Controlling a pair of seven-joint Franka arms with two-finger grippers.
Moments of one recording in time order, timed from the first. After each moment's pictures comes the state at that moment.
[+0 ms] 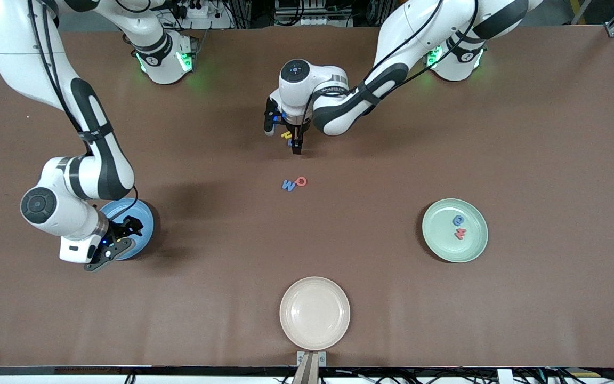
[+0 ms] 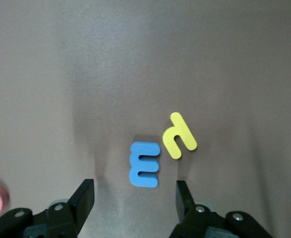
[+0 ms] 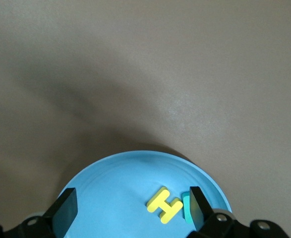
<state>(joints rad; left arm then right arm) -0.45 0.79 -0.69 -1.83 0.72 2.40 0.12 0.04 0.58 -0.05 -1.76 -0.02 2.37 -0.62</state>
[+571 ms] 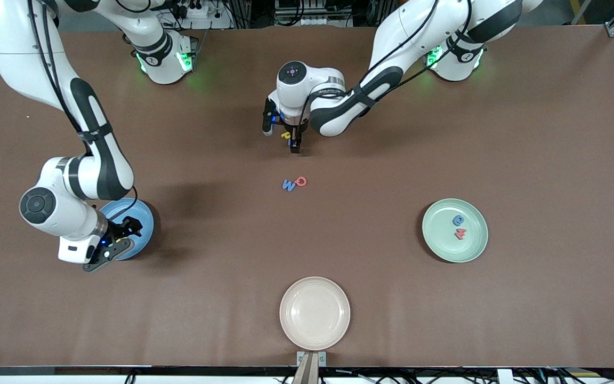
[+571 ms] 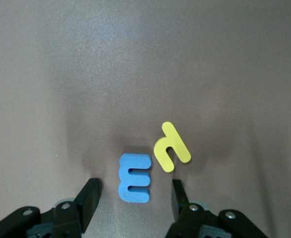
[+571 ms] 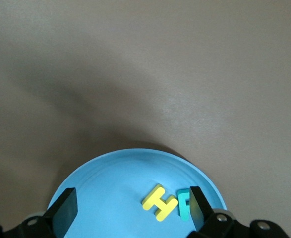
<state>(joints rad) -0.47 0.82 -0.67 -1.80 0.72 2.40 0.12 0.03 0.58 -0.05 -1.76 -0.02 2.37 -0.62</state>
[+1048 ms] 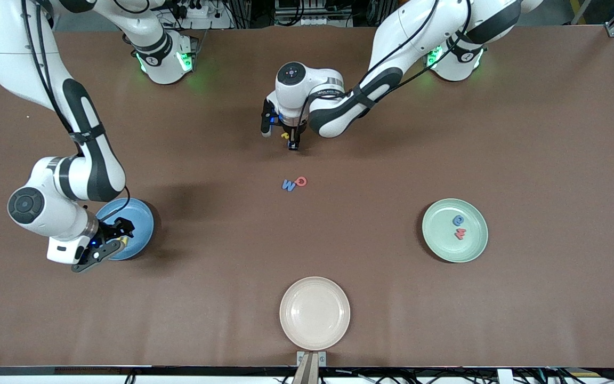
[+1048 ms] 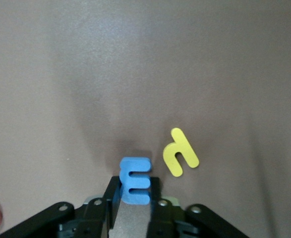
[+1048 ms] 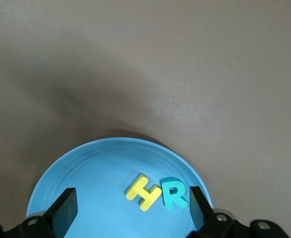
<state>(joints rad) -0.47 0.82 -0.67 -1.78 0.72 2.40 0.12 0.01 0.58 -0.06 -1.76 -0.02 2.37 -0.62</state>
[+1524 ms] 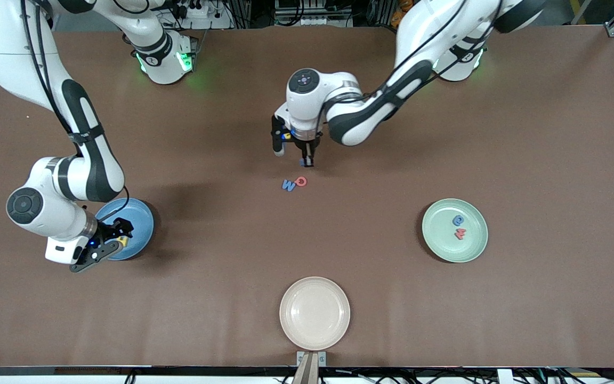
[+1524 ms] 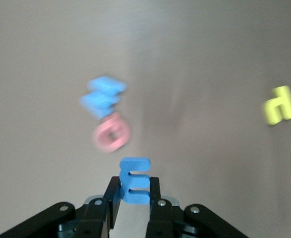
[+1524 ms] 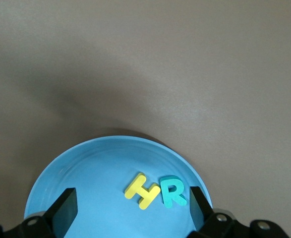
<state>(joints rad) -0.29 0.64 -0.70 -1.78 0.62 2.27 0.12 0.01 0.58 -0.06 -1.76 -0.02 2.37 -0.60</state>
